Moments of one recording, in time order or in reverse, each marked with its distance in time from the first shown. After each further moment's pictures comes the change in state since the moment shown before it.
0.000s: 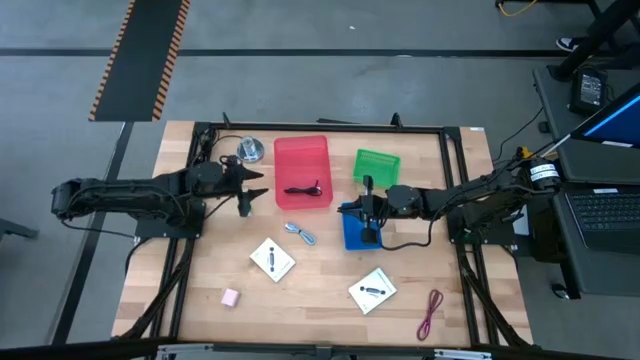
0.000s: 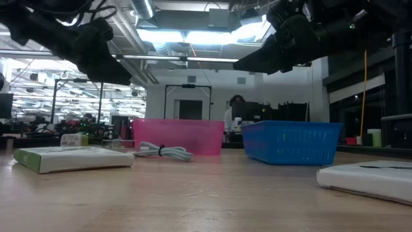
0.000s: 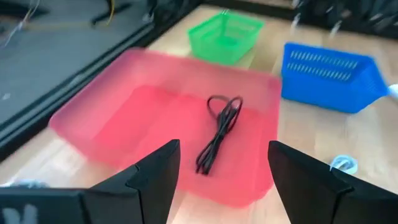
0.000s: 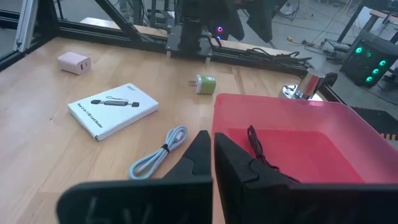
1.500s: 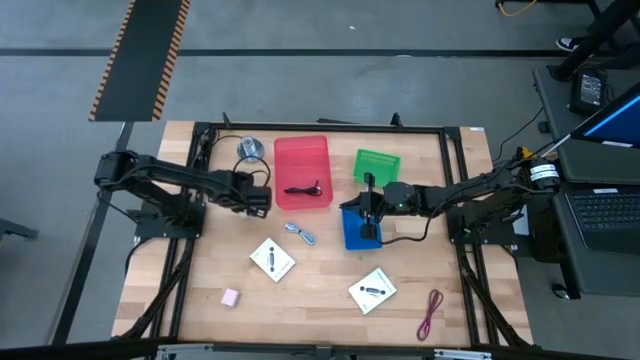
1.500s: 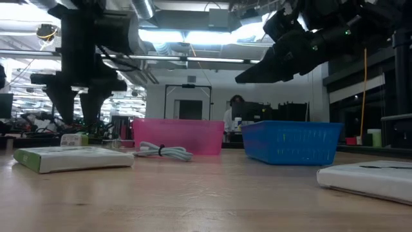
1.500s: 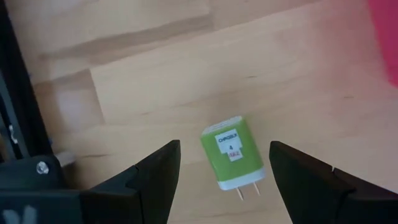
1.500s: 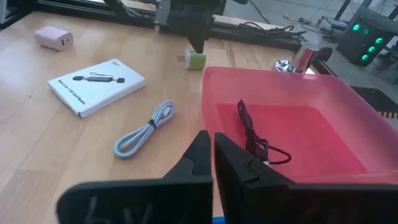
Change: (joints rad) left arm -0.158 0.719 0.437 -0.862 -0.073 -1.164; right arm -0.043 0.001 0.001 -0.086 -0.003 0.010
